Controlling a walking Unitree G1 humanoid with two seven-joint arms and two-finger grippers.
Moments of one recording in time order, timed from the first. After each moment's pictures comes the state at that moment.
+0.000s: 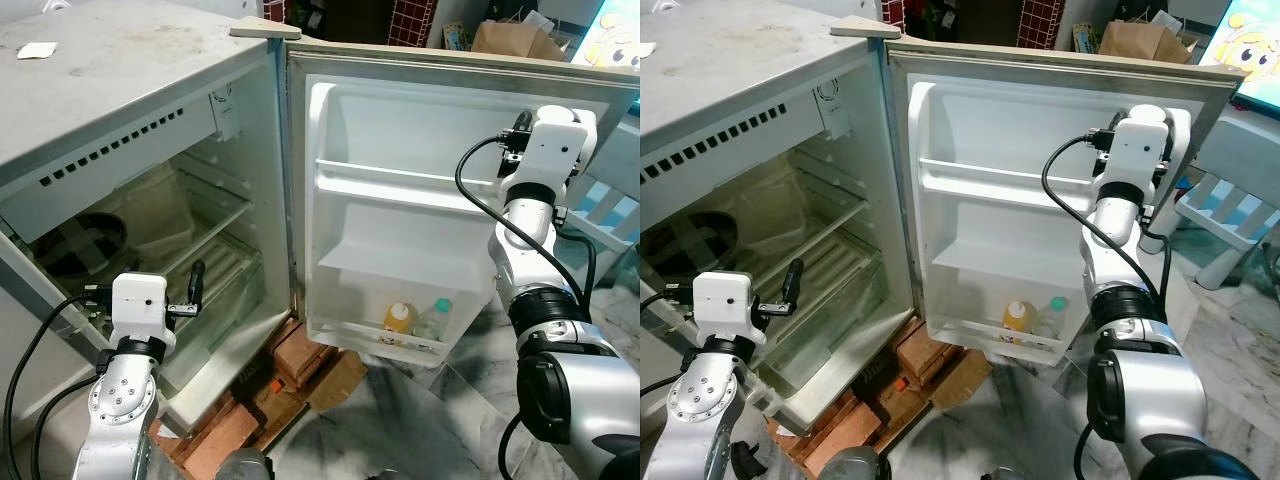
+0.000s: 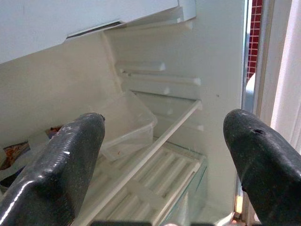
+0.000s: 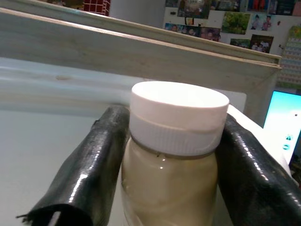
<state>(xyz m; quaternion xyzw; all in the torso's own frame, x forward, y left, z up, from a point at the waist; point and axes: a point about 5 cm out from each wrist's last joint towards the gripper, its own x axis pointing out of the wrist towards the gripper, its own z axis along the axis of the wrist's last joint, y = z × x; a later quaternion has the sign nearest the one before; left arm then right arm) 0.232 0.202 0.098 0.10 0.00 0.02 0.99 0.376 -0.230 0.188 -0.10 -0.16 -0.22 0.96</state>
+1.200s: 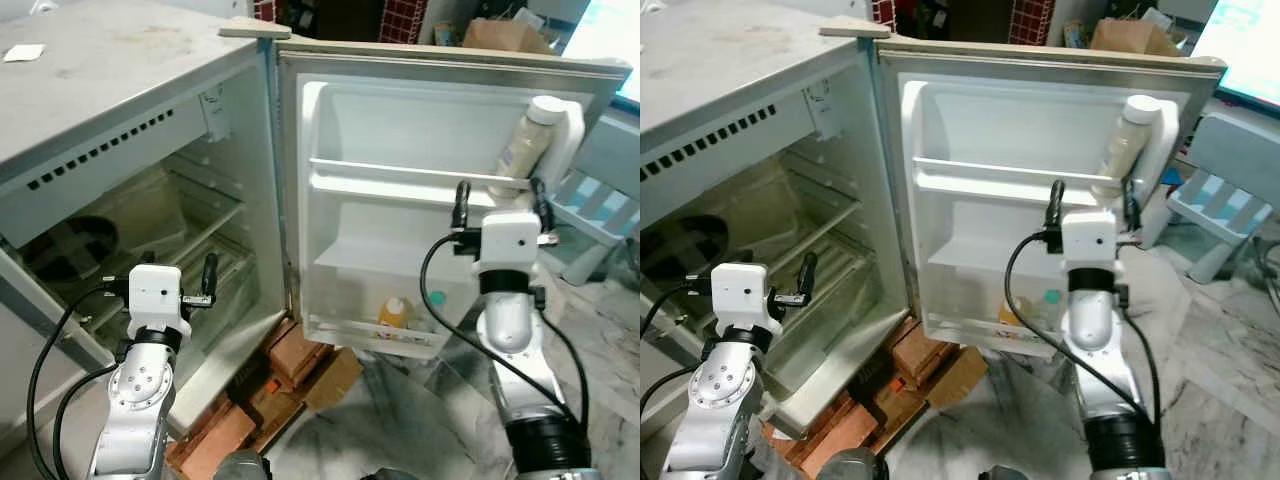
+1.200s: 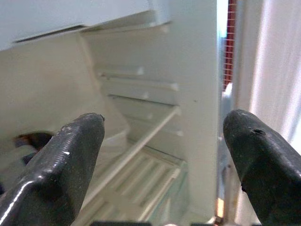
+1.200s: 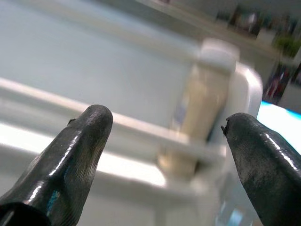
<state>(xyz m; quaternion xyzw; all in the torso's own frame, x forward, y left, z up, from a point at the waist) 0.244 0.185 0.093 0.09 0.01 0.01 1.00 0.287 -0.184 0.131 -0.15 -0.13 -0.09 0.98</state>
